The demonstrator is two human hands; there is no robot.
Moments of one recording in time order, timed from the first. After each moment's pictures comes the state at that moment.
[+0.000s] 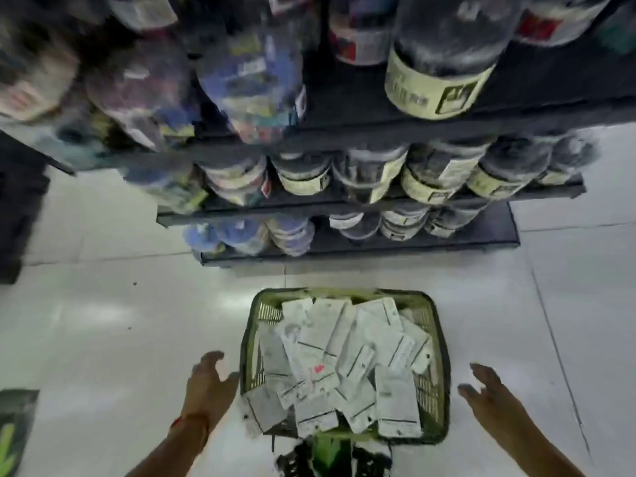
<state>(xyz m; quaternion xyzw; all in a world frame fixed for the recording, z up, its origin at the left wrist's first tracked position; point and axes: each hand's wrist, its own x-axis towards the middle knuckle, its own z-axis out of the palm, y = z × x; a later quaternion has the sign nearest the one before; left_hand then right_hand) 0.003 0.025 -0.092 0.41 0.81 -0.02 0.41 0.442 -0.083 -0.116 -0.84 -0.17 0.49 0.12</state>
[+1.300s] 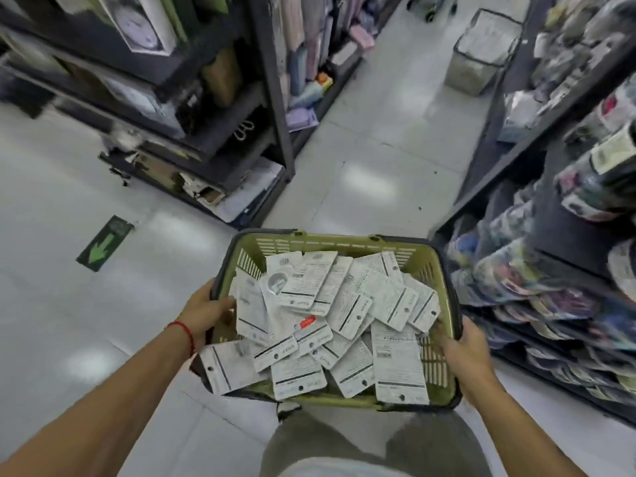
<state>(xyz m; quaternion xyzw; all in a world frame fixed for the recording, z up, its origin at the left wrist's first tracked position) -0.614 0.095 0.291 0.10 0.79 0.32 0.51 -0.172 0.170 0.260 -0.75 -0.41 0.48 0.18</state>
